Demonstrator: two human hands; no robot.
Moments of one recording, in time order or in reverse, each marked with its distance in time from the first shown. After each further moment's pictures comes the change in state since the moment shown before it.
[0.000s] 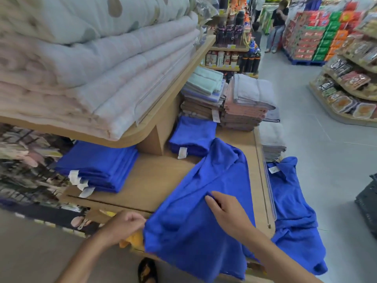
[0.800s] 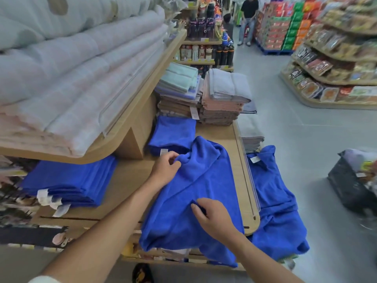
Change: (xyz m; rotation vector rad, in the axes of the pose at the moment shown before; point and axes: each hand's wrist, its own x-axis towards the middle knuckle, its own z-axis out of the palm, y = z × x) left_hand 0.154 0.161 0.047 -0.043 0.345 0.512; right_hand 0.000 0.033 0.027 -0.150 0.081 -0.021
